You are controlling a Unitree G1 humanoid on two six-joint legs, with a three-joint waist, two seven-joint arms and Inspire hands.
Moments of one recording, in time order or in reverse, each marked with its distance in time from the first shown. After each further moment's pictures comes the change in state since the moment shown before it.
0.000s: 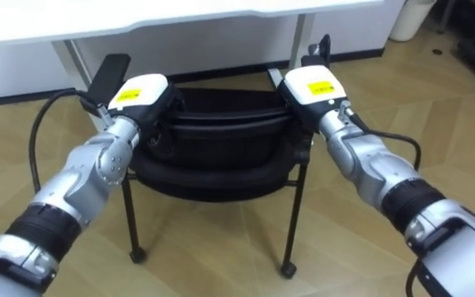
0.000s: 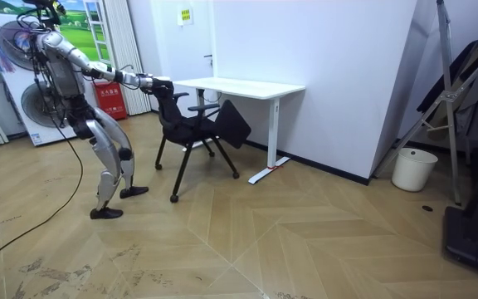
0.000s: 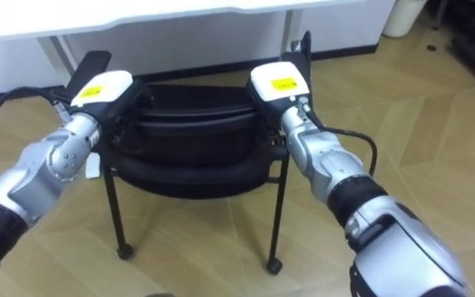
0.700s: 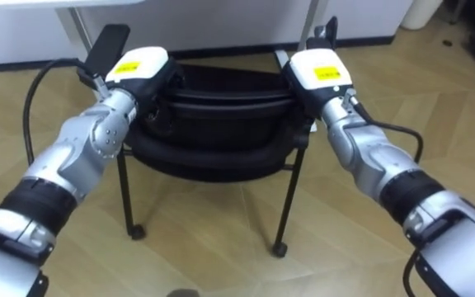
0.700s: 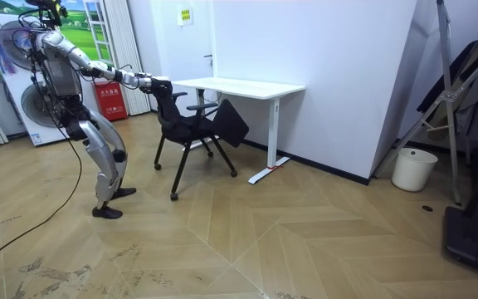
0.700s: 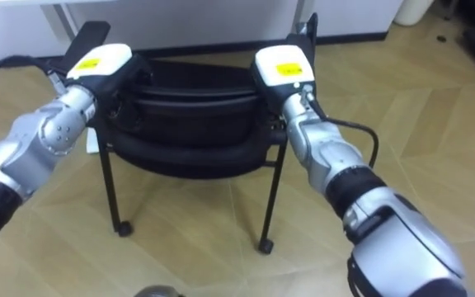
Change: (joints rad) left arm -0.109 0.050 0.014 0.055 -0.005 -0.030 -0.053; right arm -0.075 0.060 0.003 0.037 0.047 0.073 -0.053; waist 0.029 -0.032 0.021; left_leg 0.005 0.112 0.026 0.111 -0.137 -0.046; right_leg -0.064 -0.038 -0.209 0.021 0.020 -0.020
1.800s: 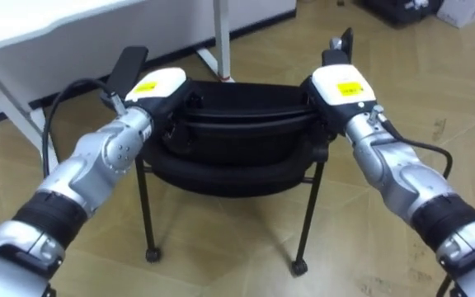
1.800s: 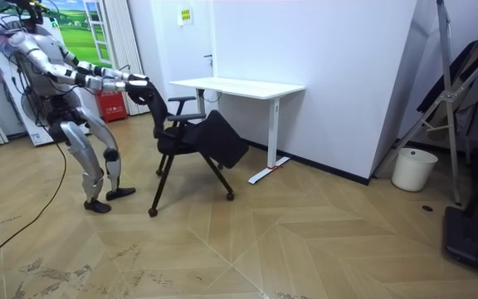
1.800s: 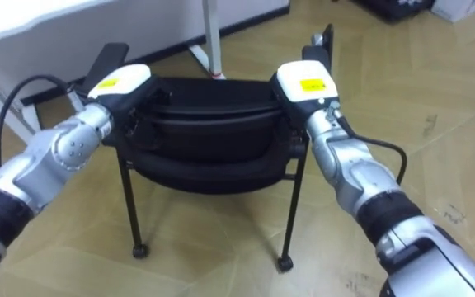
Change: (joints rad) left arm 0.062 -0.013 -0.022 -0.044 -0.058 -0.049 -0.027; right arm 0.160 -0.114 -0.048 -0.191 -0.020 -0.036 0.064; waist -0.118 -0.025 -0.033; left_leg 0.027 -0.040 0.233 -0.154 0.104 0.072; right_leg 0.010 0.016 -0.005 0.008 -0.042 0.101
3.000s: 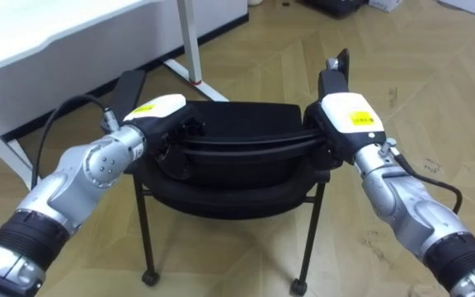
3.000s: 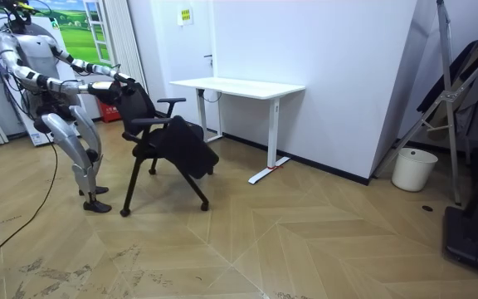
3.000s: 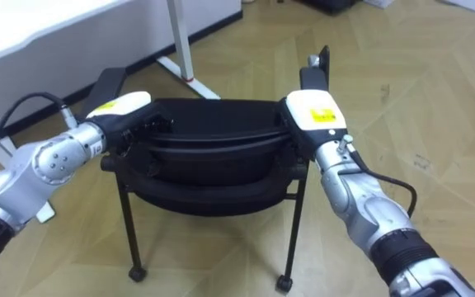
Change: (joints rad) left arm 0.050 0.044 0.034 -0.054 -0.078 -0.041 -0.184; right arm 0.131 -0.035 -0.095 -0.064 0.016 -0.079 -0.041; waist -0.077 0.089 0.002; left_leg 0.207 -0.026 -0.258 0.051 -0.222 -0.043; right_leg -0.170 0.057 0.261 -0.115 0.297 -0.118
